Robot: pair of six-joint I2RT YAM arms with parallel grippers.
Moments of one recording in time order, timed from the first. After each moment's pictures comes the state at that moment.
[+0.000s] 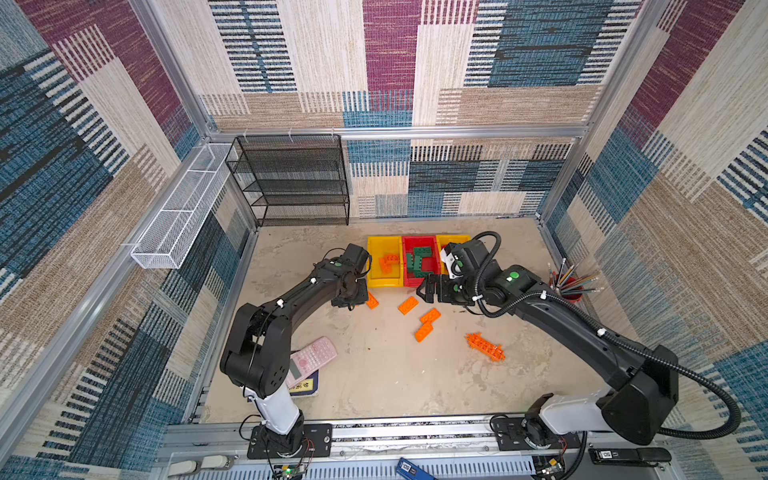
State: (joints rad) left arm -0.44 1.72 1.32 -0.80 -0.11 -0.54; right arm 0.63 1.39 1.26 -0.75 -0.15 0.59
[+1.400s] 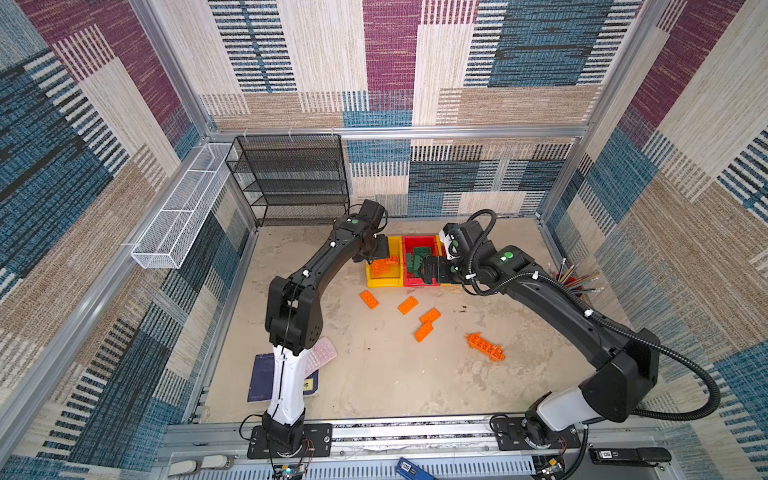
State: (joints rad) left arm -0.44 2.02 1.84 -0.88 -0.06 -0.50; right arm 0.58 1.51 1.44 -0.80 -0.06 0.48
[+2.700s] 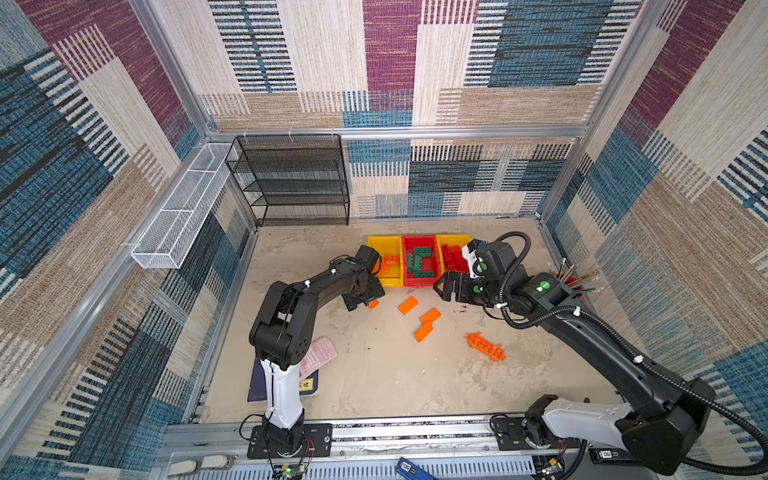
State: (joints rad) left arm -0.45 1.96 1.36 -0.66 -0.03 -0.83; right arm 0.58 1.22 1.21 -0.80 -0.09 0.62
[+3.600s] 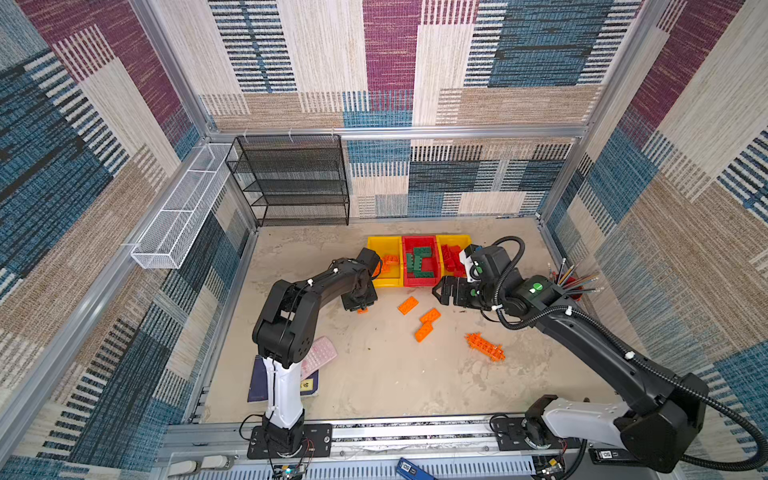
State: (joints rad) left arm -0.46 1.98 1.36 -0.77 -0.09 -0.75; right arm 0.58 1.24 1.16 -0.76 -0.10 0.61
